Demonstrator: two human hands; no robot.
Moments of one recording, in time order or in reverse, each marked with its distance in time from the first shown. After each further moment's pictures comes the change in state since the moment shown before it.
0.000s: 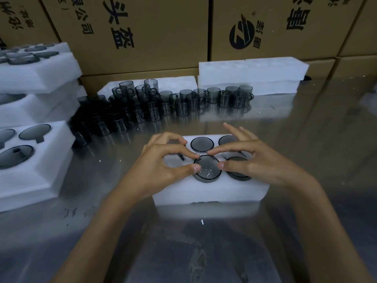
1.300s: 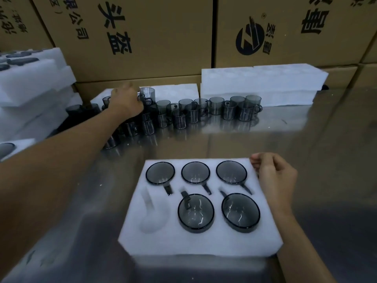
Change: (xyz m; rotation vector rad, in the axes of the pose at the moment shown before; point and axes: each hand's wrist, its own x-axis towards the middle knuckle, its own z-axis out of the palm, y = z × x) left_hand 0.238 -0.152 -0.073 0.756 0.170 -0.315; right_hand 0.077 0.083 0.023 0.668 0.991 0.233
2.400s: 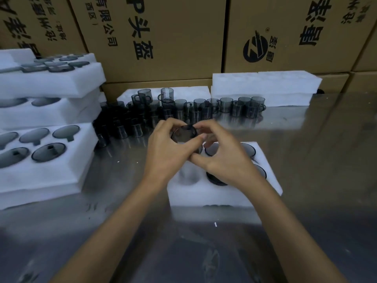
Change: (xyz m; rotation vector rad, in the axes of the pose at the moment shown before) left_hand -0.256 0.076 -0.060 -0.863 0.230 -0.015; right_hand -0.108 -0.083 0.038 -0.377 -0.766 -0.515
